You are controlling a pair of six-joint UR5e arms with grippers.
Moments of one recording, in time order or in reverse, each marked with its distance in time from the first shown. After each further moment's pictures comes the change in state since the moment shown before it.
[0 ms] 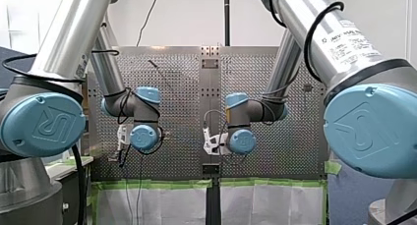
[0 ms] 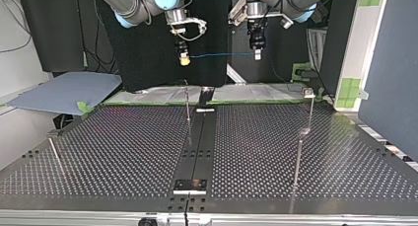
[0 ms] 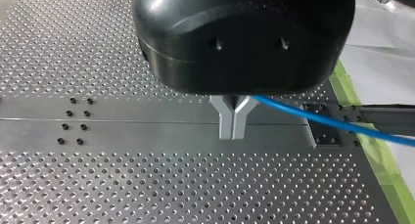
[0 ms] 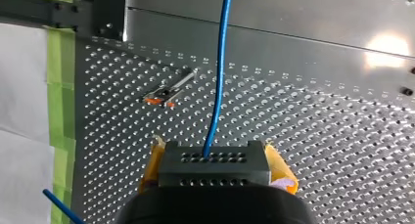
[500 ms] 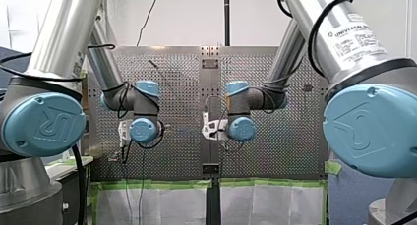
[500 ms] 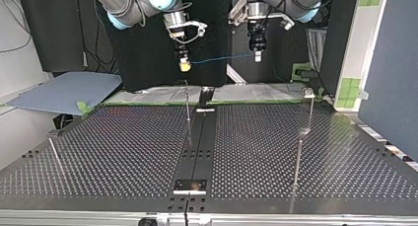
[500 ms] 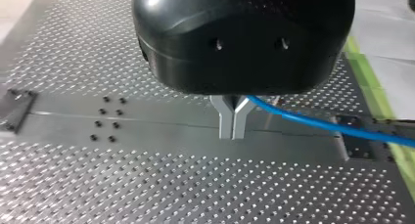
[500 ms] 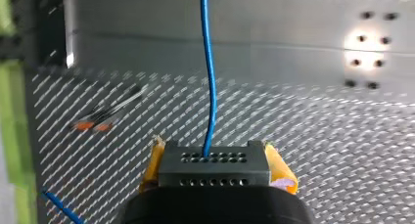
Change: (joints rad) left arm 0.011 0.079 0.006 -0.069 0.029 -0.086; right arm -0.008 -0.099 -0.017 0.018 -0.065 0.102
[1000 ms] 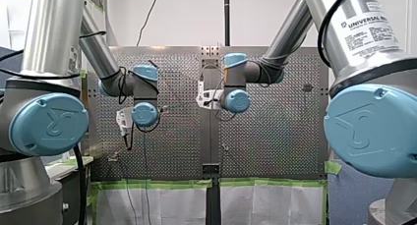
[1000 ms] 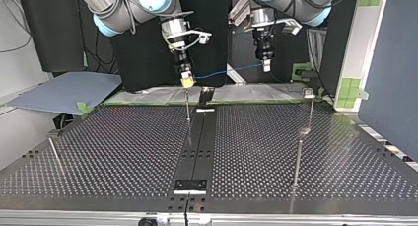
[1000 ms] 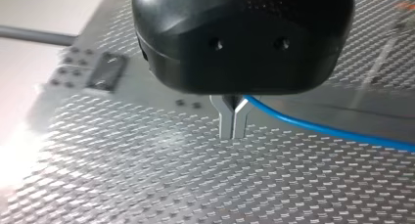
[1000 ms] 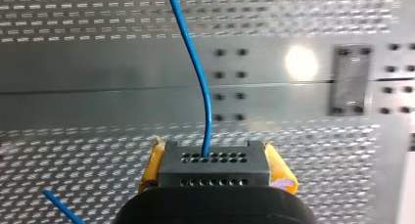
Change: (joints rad) left arm 0.044 0.137 0.057 -0.098 -0.042 -0.137; right arm 0.002 -0.140 -0.117 0.086 -0.065 0.008
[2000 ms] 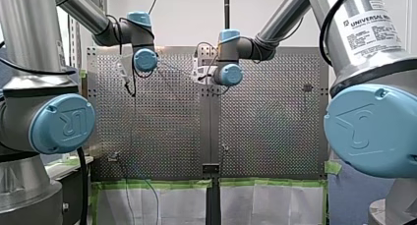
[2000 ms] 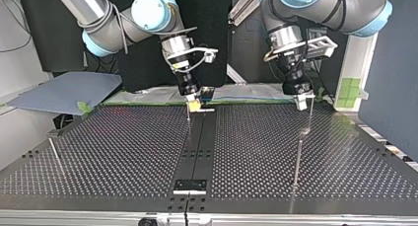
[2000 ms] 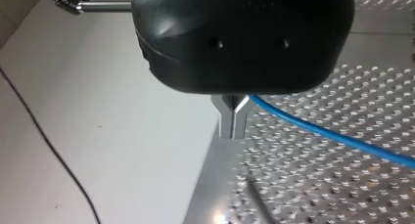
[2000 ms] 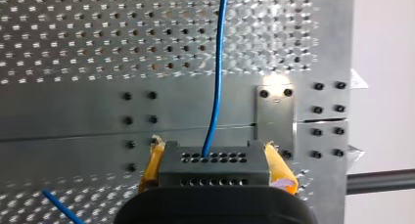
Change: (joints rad) left arm 0.118 0.294 0.288 -0.312 -0.006 -0.032; right arm -0.002 -0.013 -0.244 0.212 -0.068 0.004
